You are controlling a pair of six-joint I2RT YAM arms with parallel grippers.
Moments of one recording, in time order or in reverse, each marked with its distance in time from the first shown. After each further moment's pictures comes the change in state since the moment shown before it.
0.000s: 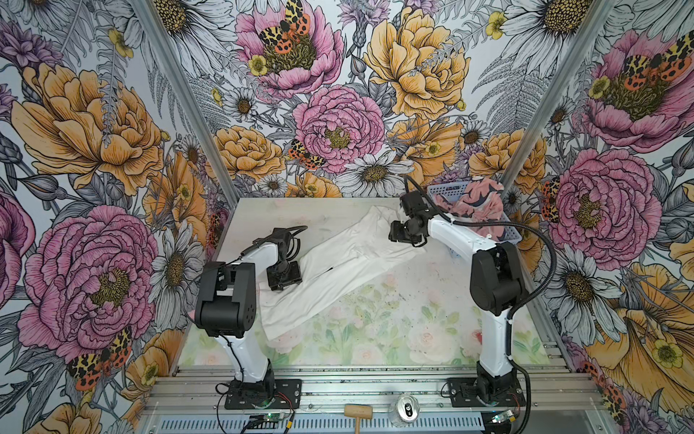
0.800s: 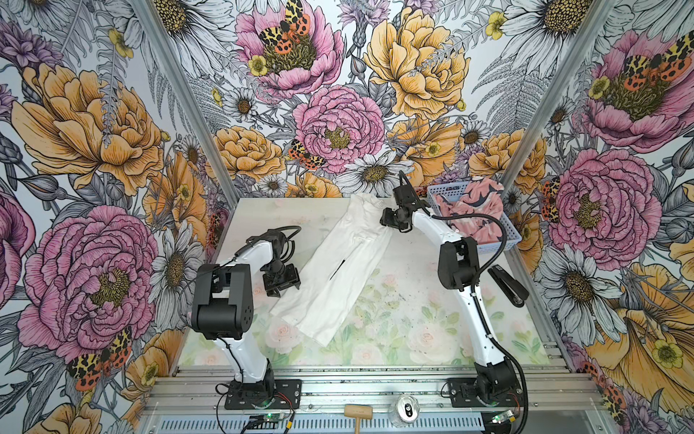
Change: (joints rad) left arm 0.028 0.004 0.044 -0.158 0.072 -0.007; right arm -0.069 0.643 0.877 -0.019 -0.078 0.010
